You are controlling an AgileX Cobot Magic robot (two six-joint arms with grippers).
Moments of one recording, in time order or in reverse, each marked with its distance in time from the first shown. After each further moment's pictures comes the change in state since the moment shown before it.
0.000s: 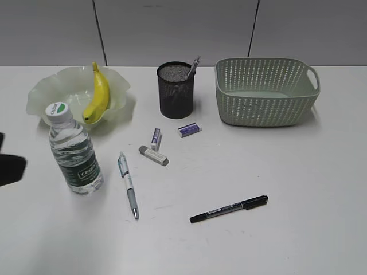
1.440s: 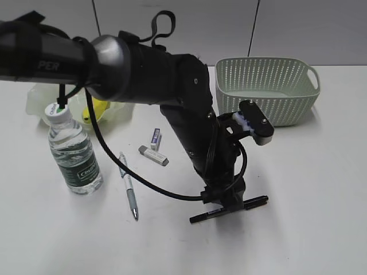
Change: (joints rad) left arm -0.468 1.496 -0.937 0.070 0.022 0.253; right arm 0.000 -0.005 0.001 0.007 0.000 -0.007
